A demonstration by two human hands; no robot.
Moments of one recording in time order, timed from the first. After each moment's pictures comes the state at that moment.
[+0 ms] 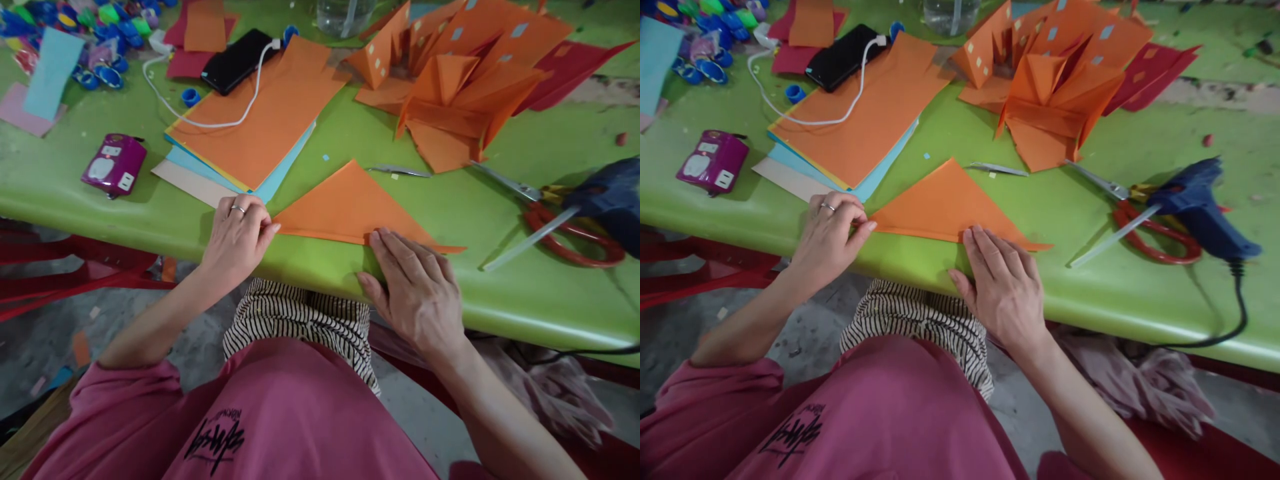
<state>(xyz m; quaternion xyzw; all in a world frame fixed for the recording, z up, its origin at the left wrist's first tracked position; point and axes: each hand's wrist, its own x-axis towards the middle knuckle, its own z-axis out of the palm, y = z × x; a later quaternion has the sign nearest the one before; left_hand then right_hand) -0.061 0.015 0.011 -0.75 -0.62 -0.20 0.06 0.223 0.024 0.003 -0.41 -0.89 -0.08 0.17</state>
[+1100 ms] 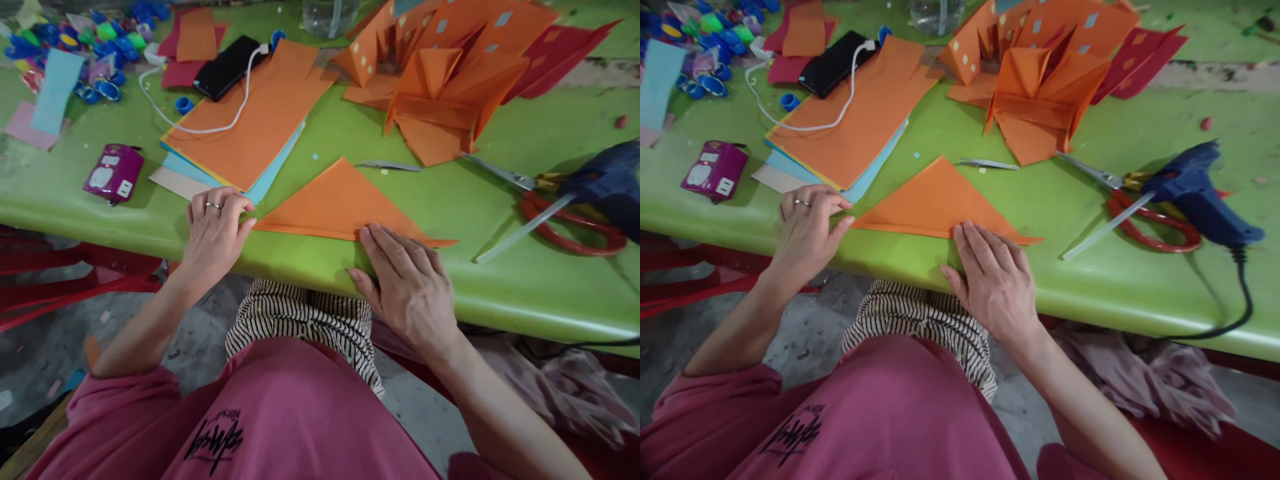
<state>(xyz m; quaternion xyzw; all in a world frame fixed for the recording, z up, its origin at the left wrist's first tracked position) -0.073 0.011 0.024 -0.72 -0.68 -0.14 0.06 0.224 0.025 0.001 -0.39 -0.89 -0.11 0.19</state>
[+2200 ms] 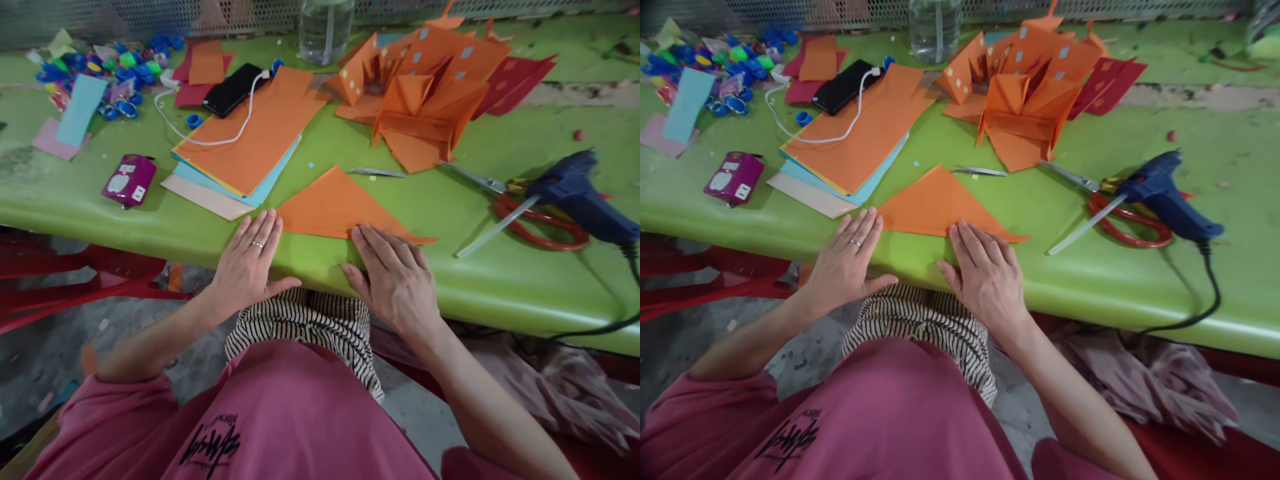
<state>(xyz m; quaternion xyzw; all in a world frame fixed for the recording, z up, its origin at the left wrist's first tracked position) -0.043 -0.018 -0.001 -0.83 -0.53 -0.13 0.09 0.224 0.023 -0.005 -0.40 -0.89 -0.08 0.20</state>
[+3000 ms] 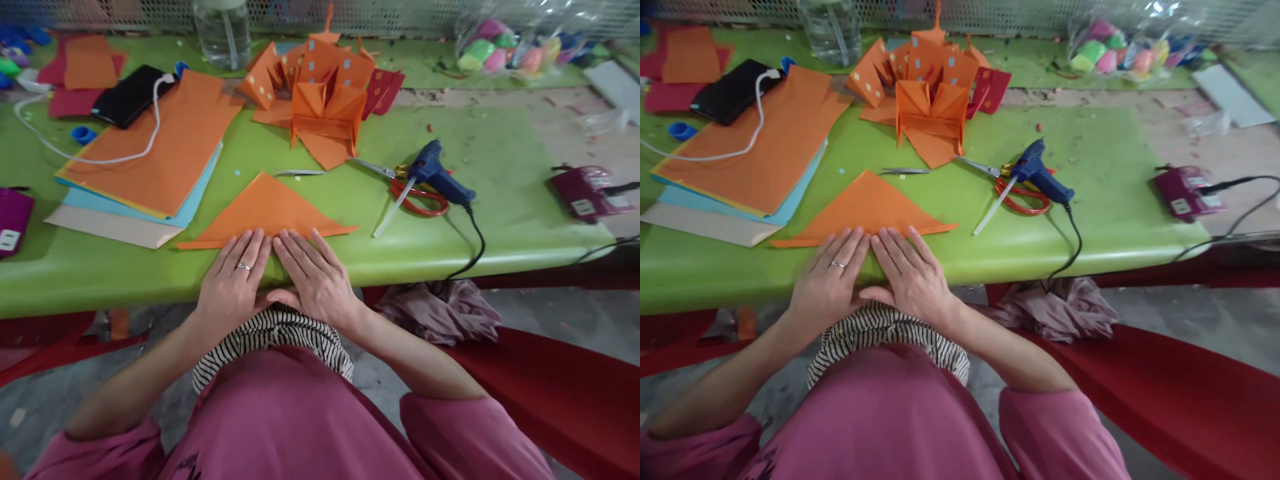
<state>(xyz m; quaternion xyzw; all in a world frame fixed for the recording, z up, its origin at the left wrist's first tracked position) 0.007 -0.006 -0.016 -0.87 -0.44 -0.20 0.10 0.208 0.002 -0.006 -0.40 -0.90 -0.05 0.18</state>
